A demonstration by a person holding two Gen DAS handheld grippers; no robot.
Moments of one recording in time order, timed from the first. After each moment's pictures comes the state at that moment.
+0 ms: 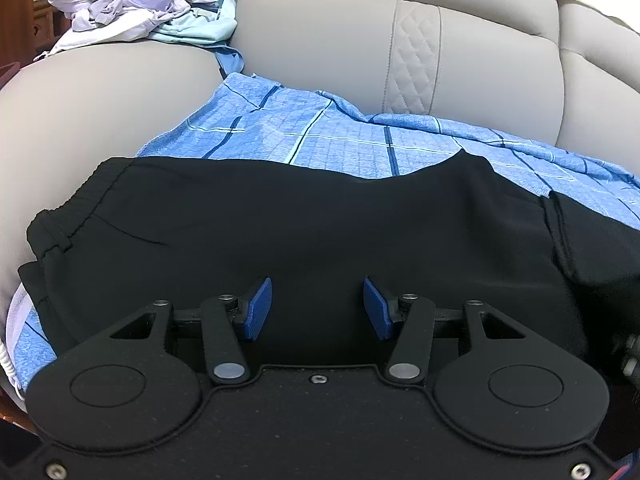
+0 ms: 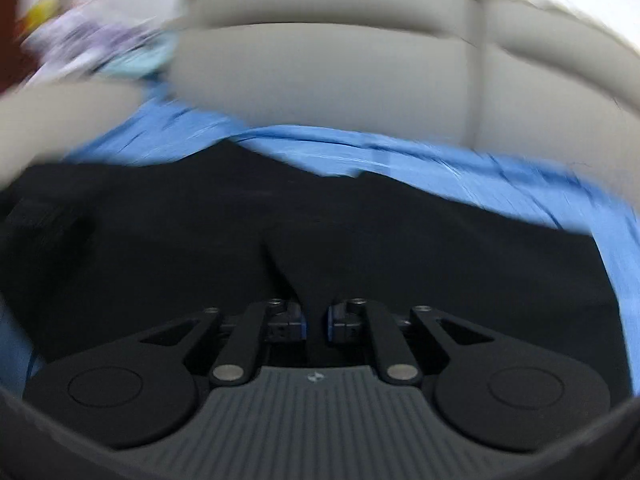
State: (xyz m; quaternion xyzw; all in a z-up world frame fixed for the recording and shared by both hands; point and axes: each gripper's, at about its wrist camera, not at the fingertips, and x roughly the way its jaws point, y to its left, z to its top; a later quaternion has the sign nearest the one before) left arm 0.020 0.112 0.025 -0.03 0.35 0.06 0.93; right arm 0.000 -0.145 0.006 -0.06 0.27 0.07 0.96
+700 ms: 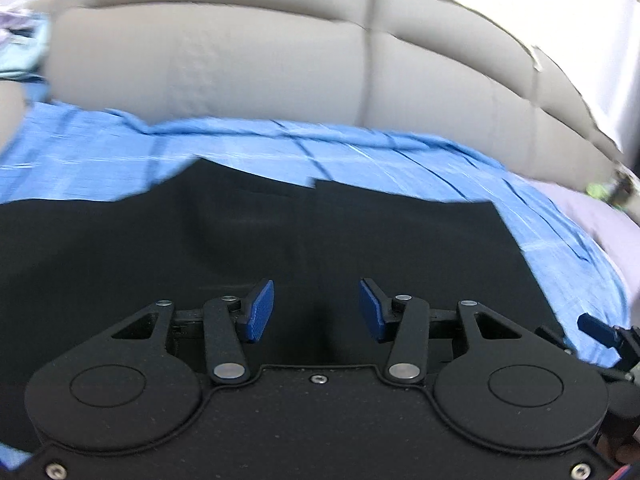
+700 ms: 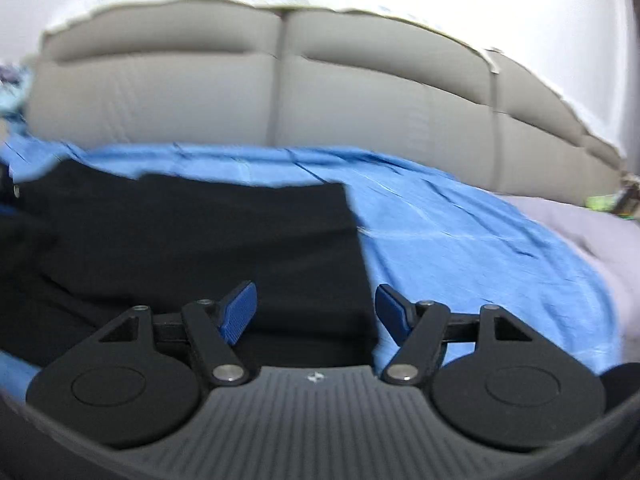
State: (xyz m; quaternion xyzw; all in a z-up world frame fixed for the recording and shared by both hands) left arm 0.019 0.003 0.051 -0.03 0.35 -0.20 0.91; right arm -0.107 -0.237 0.015 -0.02 0.24 -0.20 0.95
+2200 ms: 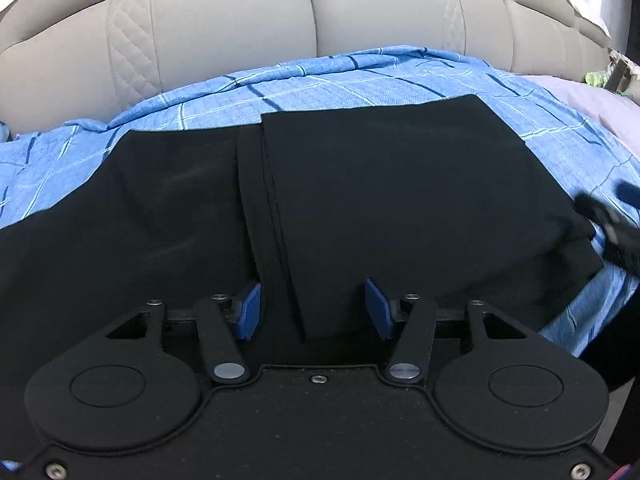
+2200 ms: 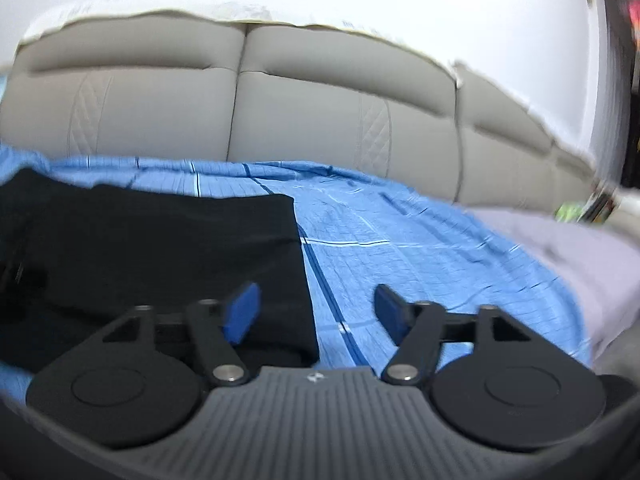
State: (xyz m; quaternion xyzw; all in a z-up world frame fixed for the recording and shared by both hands) left arm -0.001 -0.049 0.020 0.11 0.39 -0.20 0.89; right arm -0.109 -0.270 0.017 0.00 0.20 -0.22 0.95
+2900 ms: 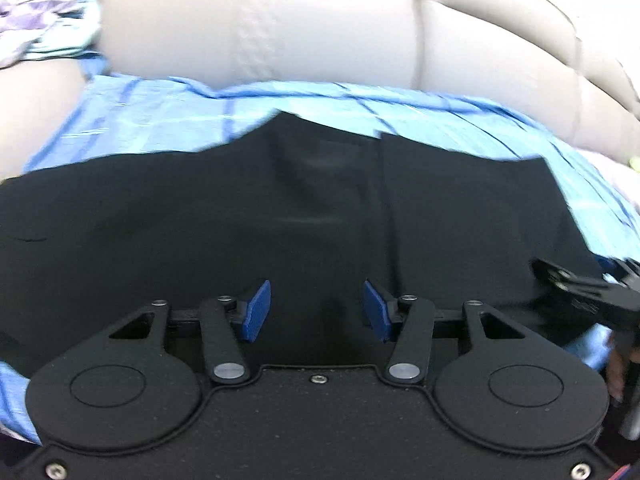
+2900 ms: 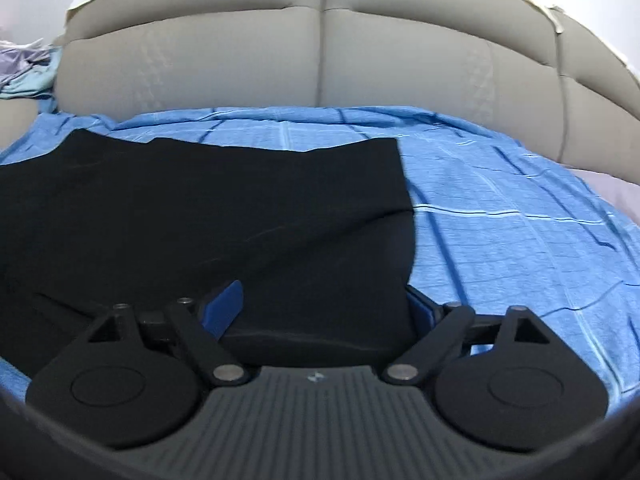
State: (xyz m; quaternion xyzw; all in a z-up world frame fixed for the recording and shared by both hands) left arm -0.014 0.048 0.049 0.01 0.39 -0.10 0.92; right arm -0.045 -0.260 -0.006 0.01 0.29 -0.08 0.95
